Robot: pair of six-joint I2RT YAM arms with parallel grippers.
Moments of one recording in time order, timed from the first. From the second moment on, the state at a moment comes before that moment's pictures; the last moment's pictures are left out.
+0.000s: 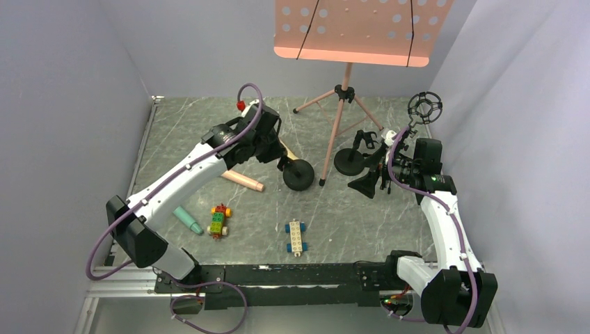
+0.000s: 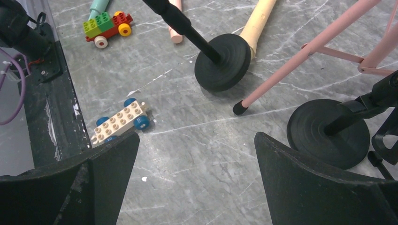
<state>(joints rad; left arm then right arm) -0.74 1.50 1.56 -0.84 -0.19 -1.02 -0.10 1.01 0.82 -0.52 -1.11 -0.47</state>
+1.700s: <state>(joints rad) -0.80 1.43 1.54 -0.68 -0.16 -0.69 -0.03 1.01 0.78 -0.48 -1.07 -0.48</state>
